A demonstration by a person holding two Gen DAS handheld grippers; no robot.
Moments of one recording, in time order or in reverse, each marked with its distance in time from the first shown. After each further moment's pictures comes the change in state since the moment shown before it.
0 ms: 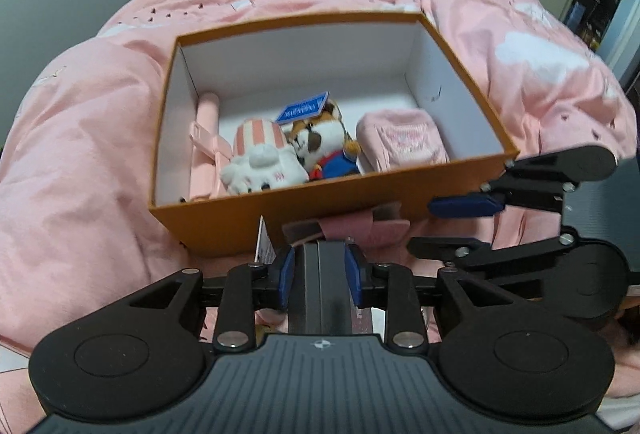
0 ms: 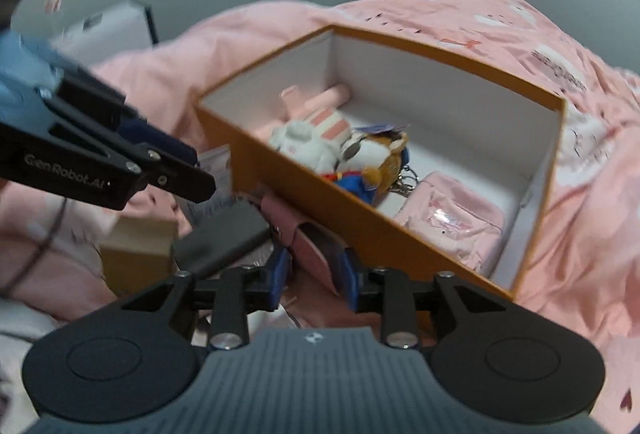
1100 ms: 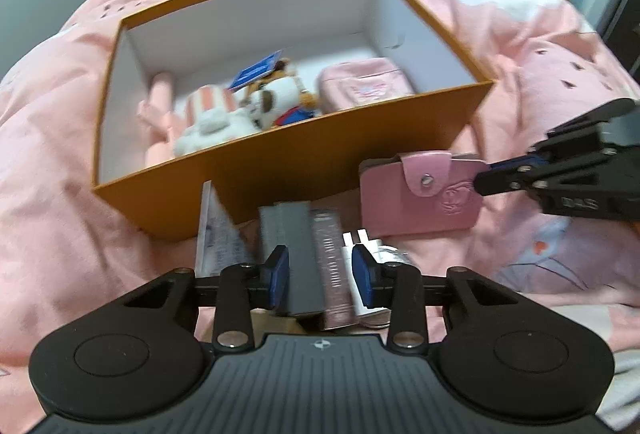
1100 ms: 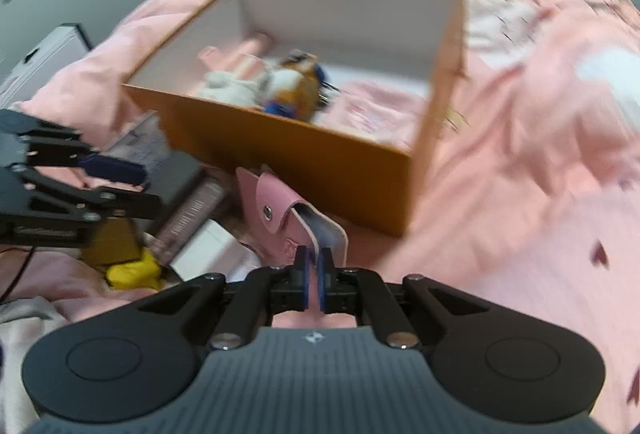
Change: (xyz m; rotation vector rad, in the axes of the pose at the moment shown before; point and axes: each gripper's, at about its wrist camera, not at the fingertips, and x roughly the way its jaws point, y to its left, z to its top) left arm 0.021 -0.019 -0.019 0.124 0.047 -0.065; right arm -0.023 -0.048 -0.042 0.305 0.137 -0.065
